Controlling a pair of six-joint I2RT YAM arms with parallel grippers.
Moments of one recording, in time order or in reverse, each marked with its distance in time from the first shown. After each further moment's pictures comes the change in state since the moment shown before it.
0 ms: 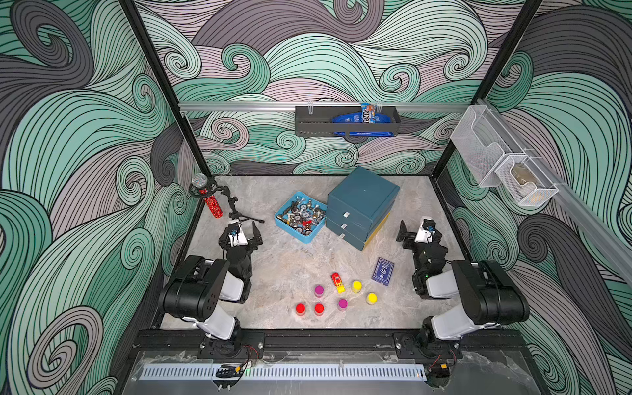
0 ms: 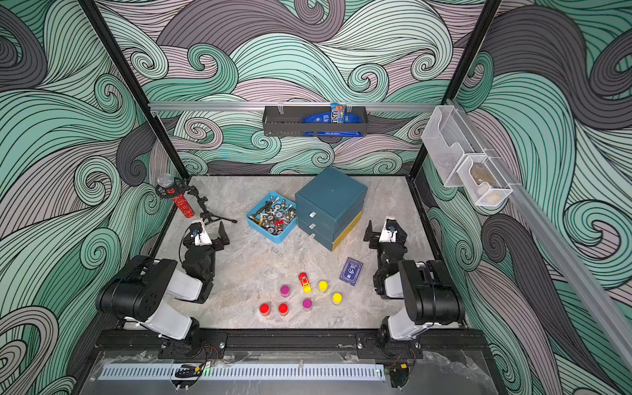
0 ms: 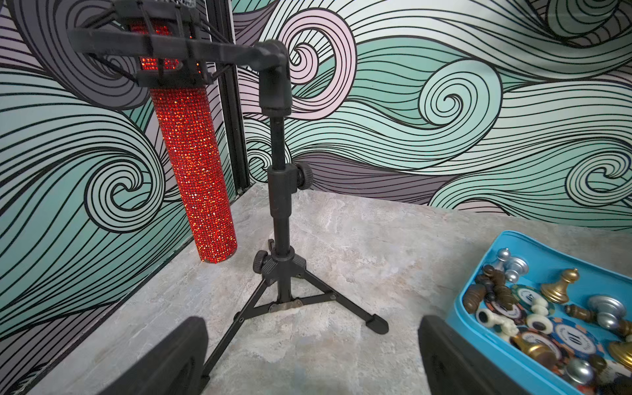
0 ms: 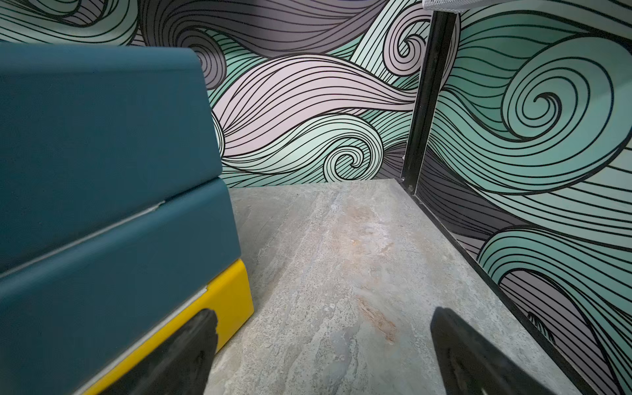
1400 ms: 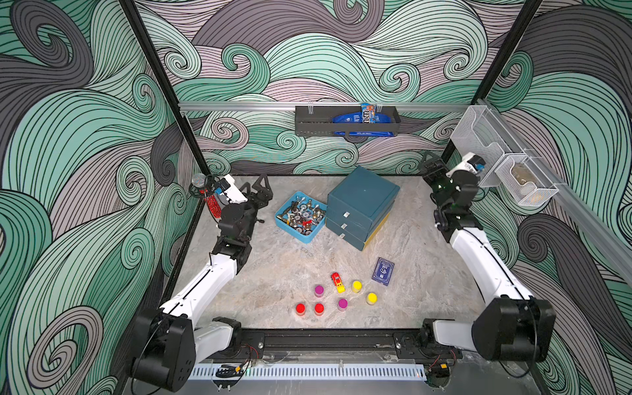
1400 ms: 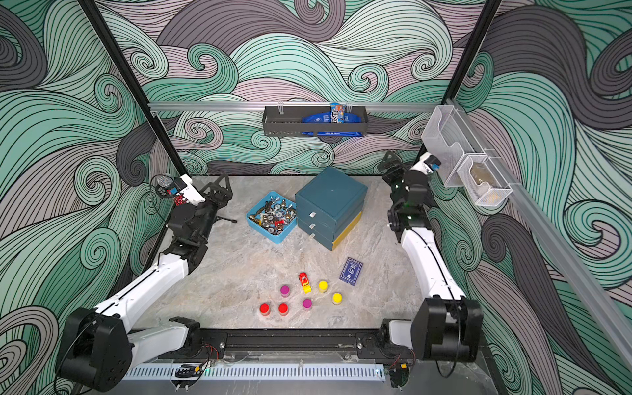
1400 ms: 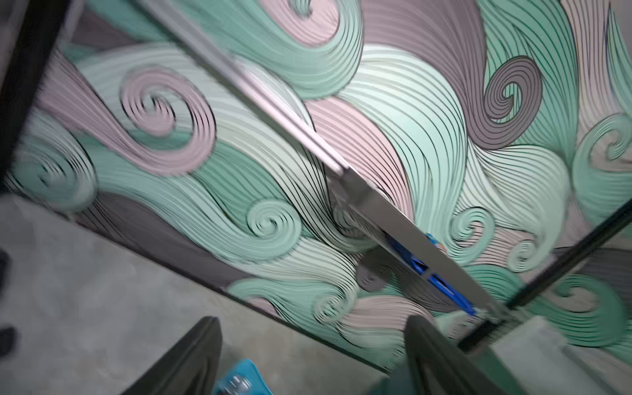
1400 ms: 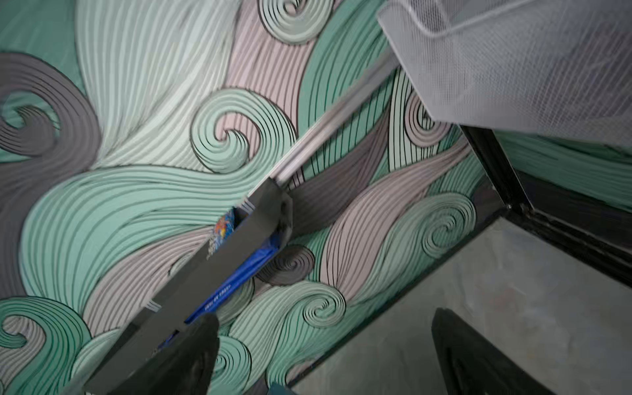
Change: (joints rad) left arm -0.108 -0.374 0.576 -0.854 0.322 -0.749; right arm 0.005 -0.205 0.991 -1.205 -0.020 0.740
